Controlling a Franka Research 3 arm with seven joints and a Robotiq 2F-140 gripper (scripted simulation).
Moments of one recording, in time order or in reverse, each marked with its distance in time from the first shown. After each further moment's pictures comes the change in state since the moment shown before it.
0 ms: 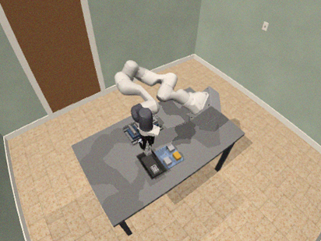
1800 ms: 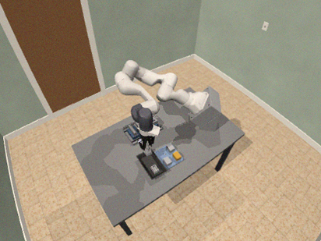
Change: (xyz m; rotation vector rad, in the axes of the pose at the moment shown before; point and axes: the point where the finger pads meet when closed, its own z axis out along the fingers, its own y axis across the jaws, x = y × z) arm 0.002 0.001 -0.002 0.001 -0.001 0.010
